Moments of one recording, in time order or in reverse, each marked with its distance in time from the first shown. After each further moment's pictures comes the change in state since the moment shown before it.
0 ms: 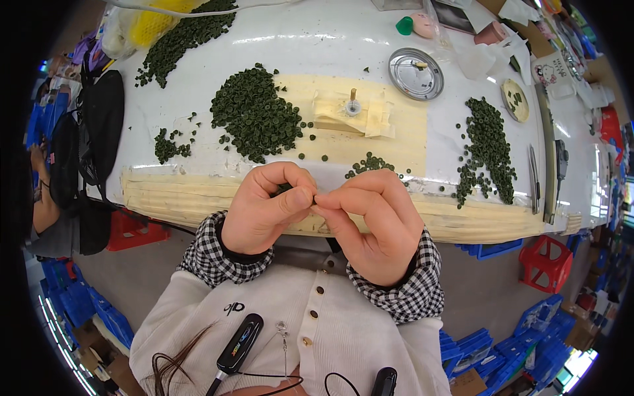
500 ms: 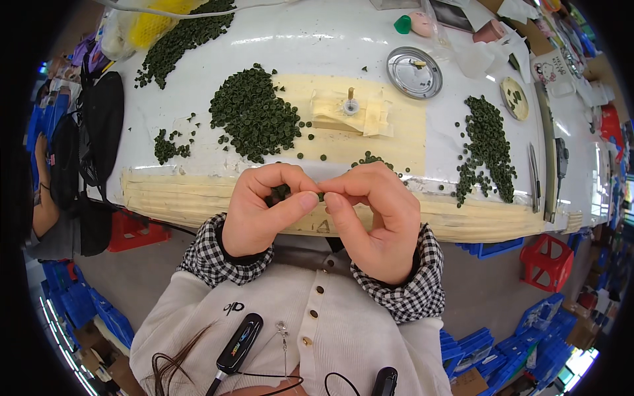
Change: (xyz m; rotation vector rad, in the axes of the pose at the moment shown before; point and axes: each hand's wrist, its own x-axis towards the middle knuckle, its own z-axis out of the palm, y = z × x) left_hand -0.002 0.005 0.009 0.369 0.066 0.108; right_hand 0.000 -0.001 -0.002 0.296 -0.048 0.334
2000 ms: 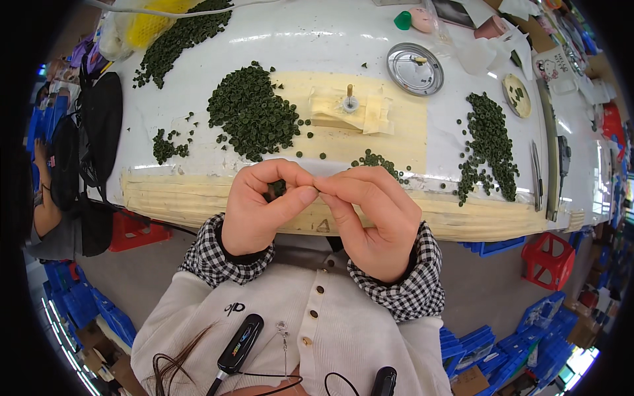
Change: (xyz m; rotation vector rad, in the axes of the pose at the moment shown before) left_hand 0.003 -0.006 0.003 0.000 0.085 0.032; right_hand 0.003 0.008 0.000 -0.210 -0.011 -0.215
